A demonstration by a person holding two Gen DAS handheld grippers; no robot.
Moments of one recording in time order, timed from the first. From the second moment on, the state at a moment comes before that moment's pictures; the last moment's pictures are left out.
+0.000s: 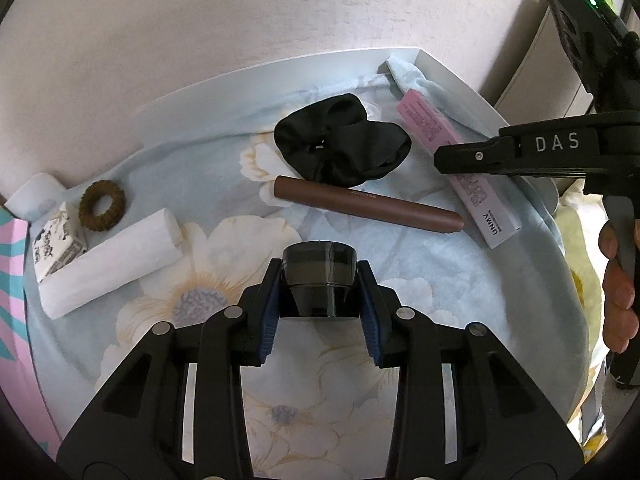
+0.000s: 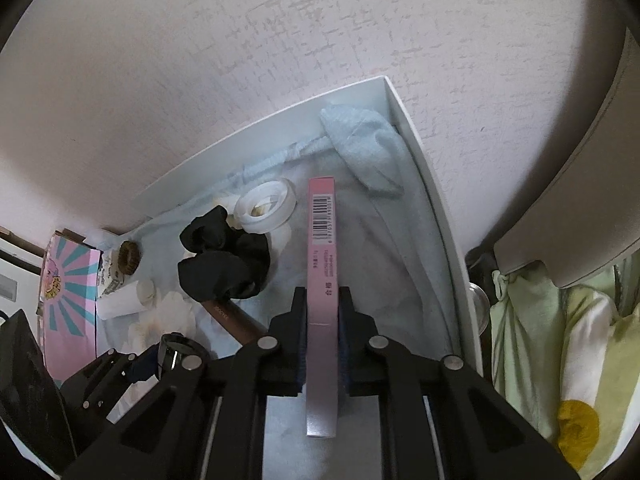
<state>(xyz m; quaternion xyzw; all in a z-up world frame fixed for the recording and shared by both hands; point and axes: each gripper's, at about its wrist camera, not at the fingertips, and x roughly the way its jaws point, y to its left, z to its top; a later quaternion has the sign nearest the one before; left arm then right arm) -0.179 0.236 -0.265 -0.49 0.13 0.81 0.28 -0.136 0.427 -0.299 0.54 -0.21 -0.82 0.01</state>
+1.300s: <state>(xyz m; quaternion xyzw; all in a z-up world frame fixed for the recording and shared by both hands) -0.145 -0.130 -0.052 -0.40 0.03 0.92 0.02 -0.123 0.077 -0.112 0.45 -0.11 -0.82 0.33</state>
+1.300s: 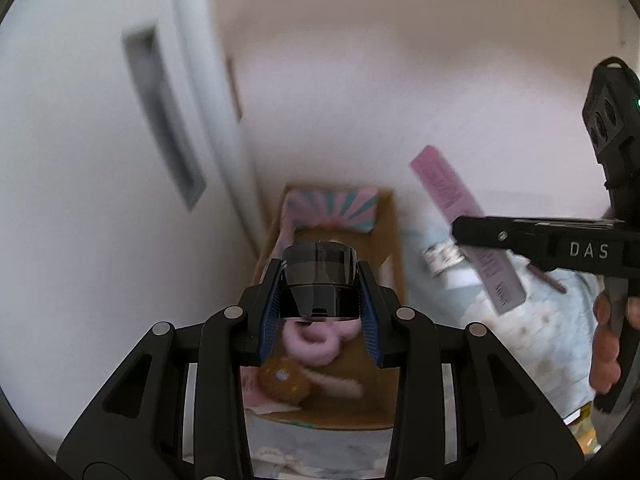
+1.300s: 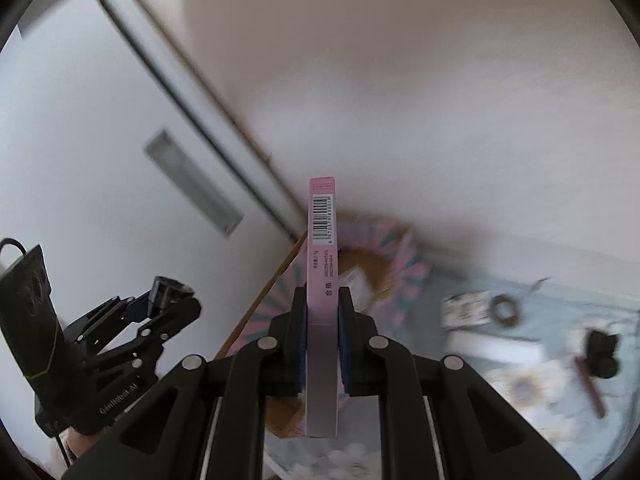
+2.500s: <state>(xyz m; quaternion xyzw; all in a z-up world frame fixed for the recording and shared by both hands) -0.170 -0.157 -0.147 -0.46 0.00 0.89 0.04 -0.146 0.017 -0.224 0.52 -0.13 -0.78 0.33</state>
